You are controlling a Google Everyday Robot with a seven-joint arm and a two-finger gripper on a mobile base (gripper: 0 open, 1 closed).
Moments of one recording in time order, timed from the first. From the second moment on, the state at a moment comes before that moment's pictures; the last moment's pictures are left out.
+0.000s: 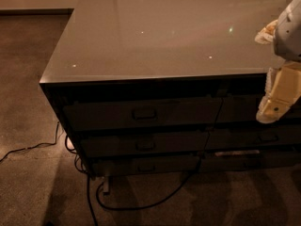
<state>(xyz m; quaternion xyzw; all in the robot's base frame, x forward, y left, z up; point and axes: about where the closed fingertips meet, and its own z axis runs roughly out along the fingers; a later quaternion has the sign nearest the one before) 0.438 -0.217 0.976 -0.60 0.78 -0.03 0.16</state>
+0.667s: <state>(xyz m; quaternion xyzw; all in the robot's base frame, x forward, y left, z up) 0.441 -0.204 0.965 -0.62 0.77 0.00 0.16</state>
